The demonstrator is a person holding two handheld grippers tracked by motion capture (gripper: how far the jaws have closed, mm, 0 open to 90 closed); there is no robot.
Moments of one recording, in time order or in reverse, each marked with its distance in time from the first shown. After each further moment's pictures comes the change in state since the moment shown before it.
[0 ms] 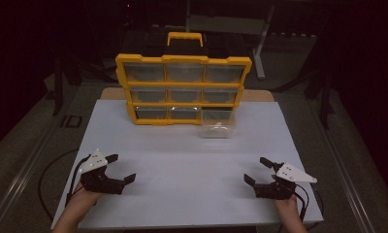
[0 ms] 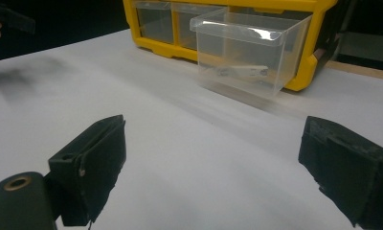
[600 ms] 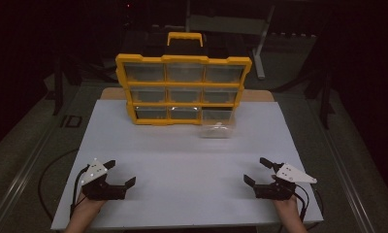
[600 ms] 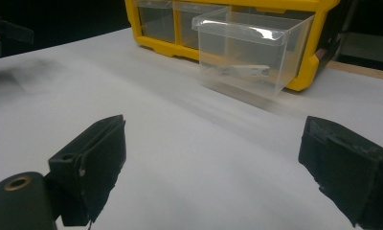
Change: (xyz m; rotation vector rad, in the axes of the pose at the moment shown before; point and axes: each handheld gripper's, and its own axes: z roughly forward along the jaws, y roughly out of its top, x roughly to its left) left arm -0.012 -0.024 0.003 -0.056 0.124 -0.047; right arm 0.001 0.000 0.000 0.002 0.003 -0.009
